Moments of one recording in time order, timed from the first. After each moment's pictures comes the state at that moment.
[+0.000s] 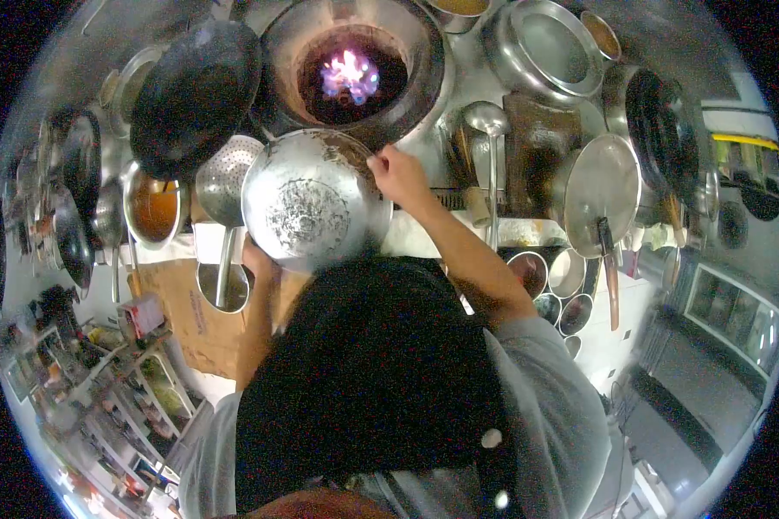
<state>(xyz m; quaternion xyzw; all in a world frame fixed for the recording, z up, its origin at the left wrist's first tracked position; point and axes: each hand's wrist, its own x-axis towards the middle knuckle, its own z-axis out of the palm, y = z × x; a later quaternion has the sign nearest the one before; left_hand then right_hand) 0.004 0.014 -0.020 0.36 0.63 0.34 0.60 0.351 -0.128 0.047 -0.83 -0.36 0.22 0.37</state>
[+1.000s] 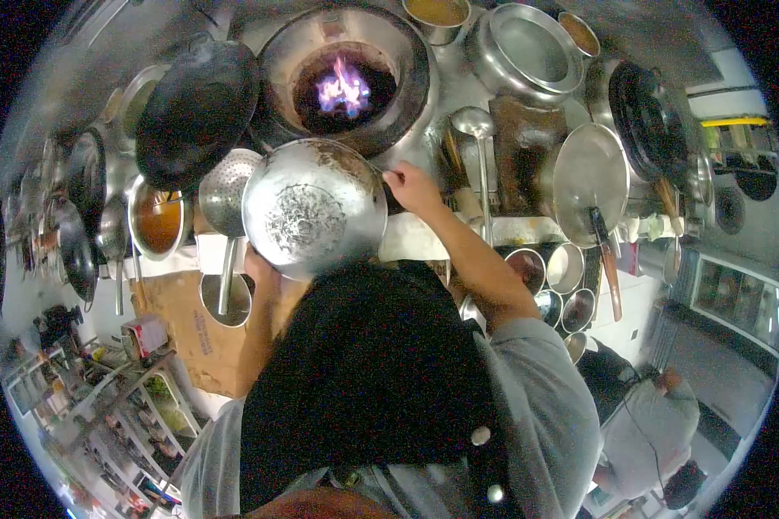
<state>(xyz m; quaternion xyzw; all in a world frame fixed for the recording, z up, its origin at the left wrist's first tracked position) -0.003 0.019 -0.040 0.27 0.58 0.38 0.67 0.358 -0.161 0.034 -0.83 -0.38 0.22 0.35</state>
